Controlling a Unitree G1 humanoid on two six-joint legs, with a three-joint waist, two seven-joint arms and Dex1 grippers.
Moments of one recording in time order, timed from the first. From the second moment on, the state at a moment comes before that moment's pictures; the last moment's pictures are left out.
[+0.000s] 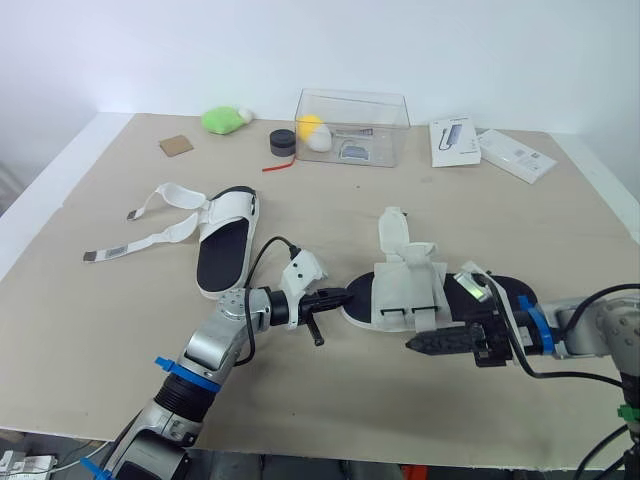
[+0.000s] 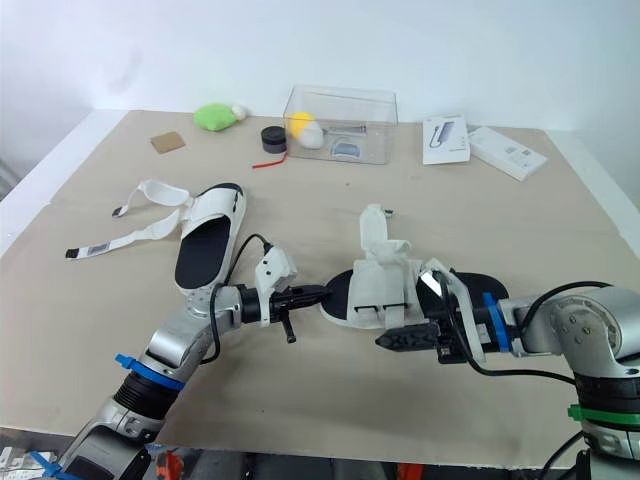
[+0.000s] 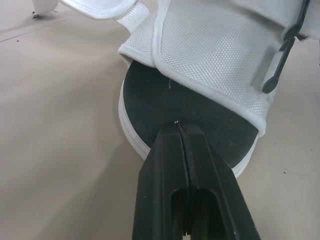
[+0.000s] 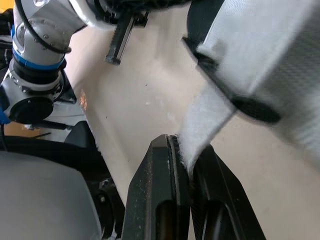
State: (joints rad) left arm -0.44 0.22 -0.31 0.03 -0.24 0.39 -0.83; right arm -0.28 -0.92 -0.17 -0.31 1.02 1.58 0.87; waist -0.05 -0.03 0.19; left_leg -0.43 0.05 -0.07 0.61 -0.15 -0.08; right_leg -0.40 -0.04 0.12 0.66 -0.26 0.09
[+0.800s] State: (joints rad) left arm -0.43 0.25 -0.31 0.01 -0.24 0.40 -0.84; right arm 0.17 -1.10 -0.29 -0.22 0.47 0.27 1.33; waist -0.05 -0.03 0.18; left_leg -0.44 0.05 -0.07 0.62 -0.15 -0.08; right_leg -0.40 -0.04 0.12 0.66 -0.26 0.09
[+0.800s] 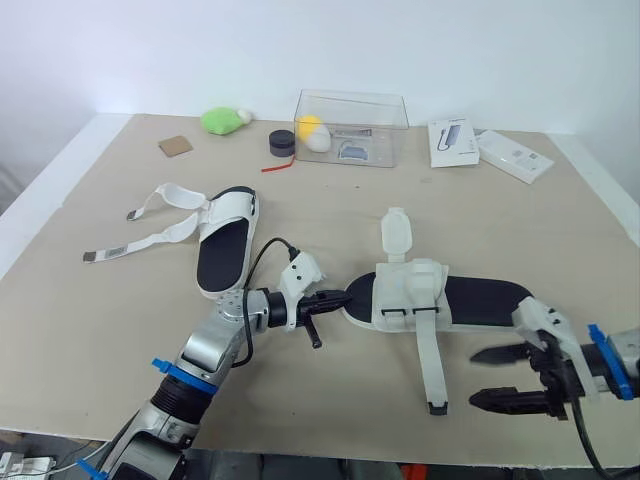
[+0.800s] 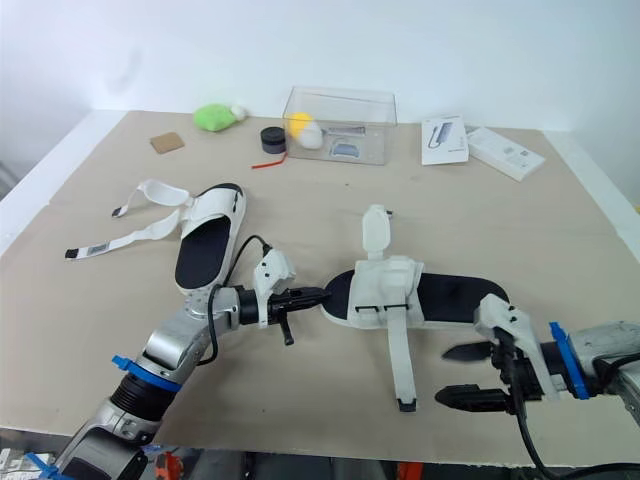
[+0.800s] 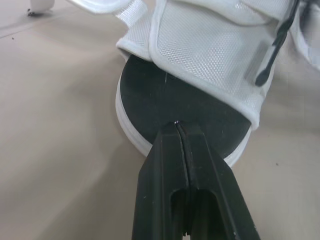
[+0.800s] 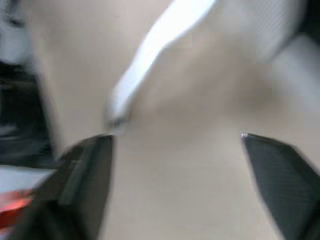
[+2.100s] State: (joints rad) left arm -0.43 0.23 -0.32 0.02 -0.24 0.40 -0.84; right arm -0.17 -1.03 -0.03 0.46 -0.27 -1.60 0.83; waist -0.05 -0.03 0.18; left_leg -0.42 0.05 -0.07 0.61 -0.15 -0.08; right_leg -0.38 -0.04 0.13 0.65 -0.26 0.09
